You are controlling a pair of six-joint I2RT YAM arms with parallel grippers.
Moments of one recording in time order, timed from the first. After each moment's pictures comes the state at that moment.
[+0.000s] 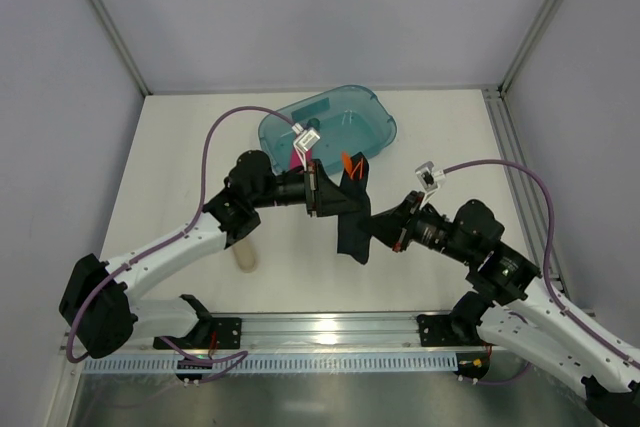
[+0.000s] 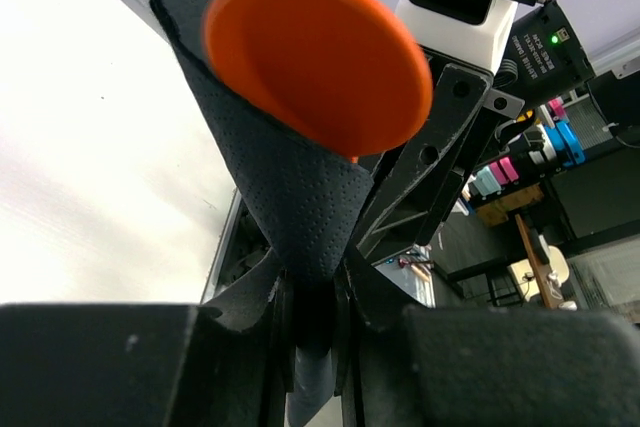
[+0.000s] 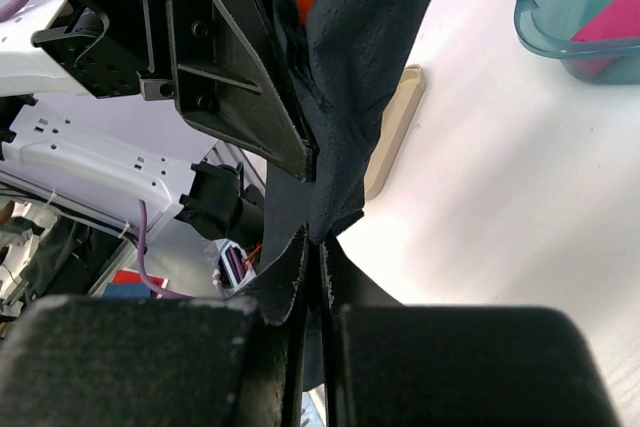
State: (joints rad) left arm -0.76 1.24 0.88 0.37 0.71 -0.85; right arm 0.78 0.59 0.63 -0.11 -0.26 0.63
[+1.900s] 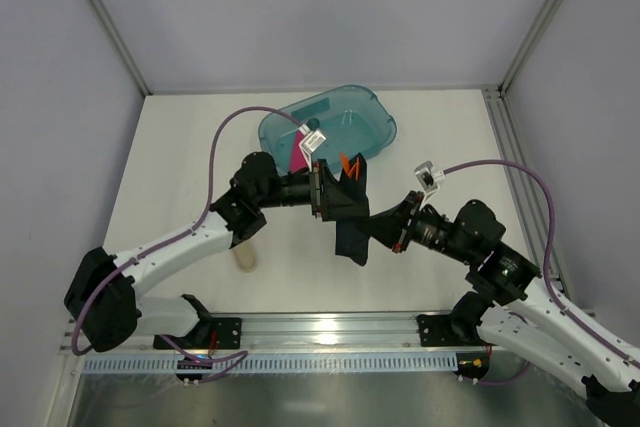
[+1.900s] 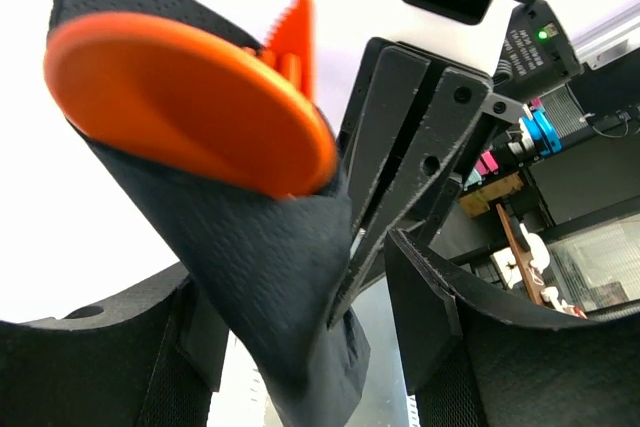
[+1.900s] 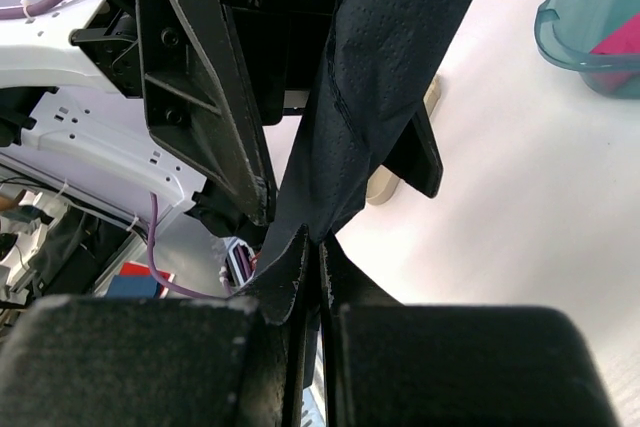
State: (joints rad) left arm -0.78 1.29 0.88 0.46 0.73 -0.89; right arm 0.78 0.59 0.63 -0.08 -0.29 0.62
